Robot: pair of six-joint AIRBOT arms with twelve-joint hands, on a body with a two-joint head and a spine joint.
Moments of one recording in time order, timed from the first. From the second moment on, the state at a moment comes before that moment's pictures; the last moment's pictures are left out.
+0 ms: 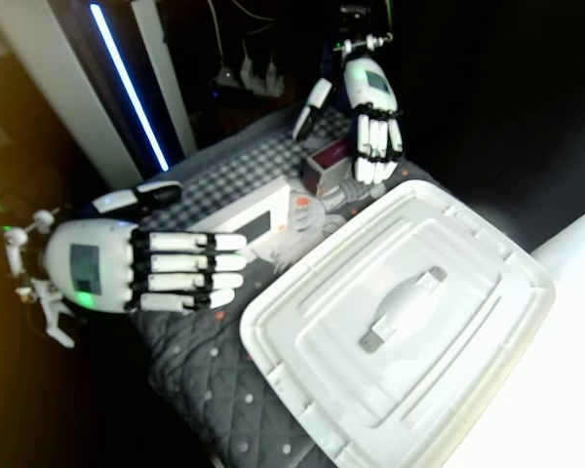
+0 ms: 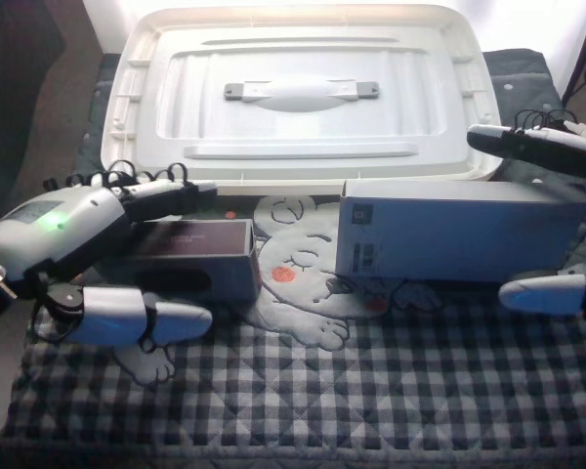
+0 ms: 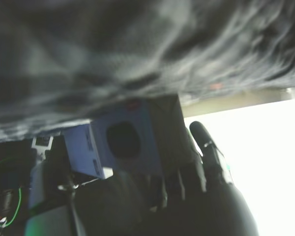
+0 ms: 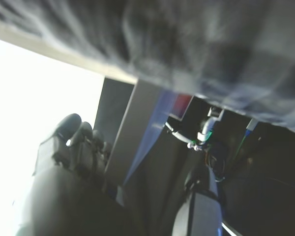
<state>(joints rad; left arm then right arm) 0.86 -0.98 1.03 -0.21 -0.90 0.95 -0.83 -1.12 1.29 0.09 1.30 -0.19</state>
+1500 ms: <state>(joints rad) 0.65 -1.03 1.18 -0.18 -0.91 0.92 -0.66 -1.10 1.37 0.07 1.34 -0.21</state>
